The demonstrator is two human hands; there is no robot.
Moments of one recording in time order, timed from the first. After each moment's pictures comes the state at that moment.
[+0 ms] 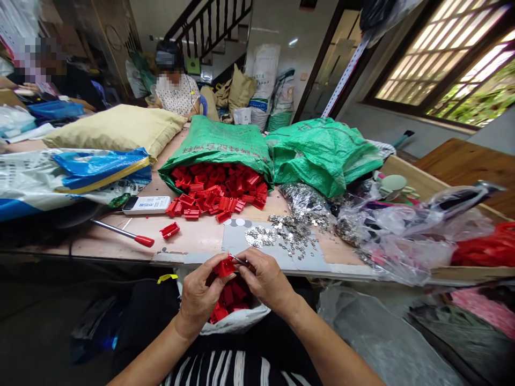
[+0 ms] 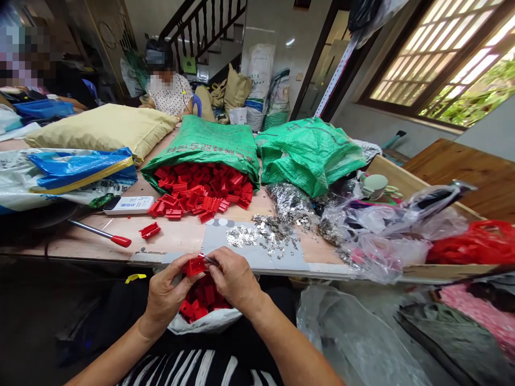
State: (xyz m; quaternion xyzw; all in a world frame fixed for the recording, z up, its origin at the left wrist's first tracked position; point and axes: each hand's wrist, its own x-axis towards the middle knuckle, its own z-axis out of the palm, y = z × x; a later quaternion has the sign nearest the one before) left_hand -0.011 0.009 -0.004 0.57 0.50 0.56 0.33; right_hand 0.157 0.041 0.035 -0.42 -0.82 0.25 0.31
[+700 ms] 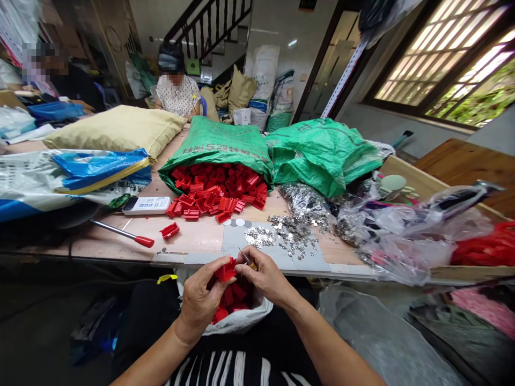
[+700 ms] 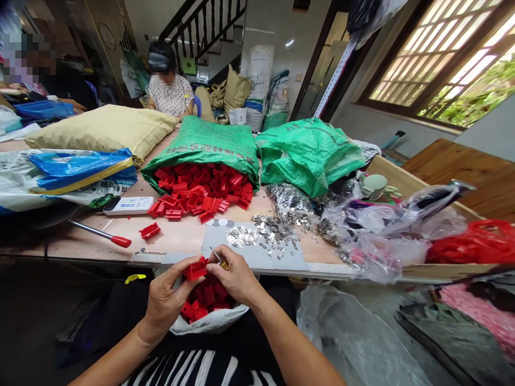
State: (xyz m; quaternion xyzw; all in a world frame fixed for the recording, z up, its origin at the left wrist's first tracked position) left_hand -0.012 0.005 -0.008 0.68 0.47 0.53 0.19; right_hand 0.162 0.048 0.027 -0.43 -0.68 0.49 0.33
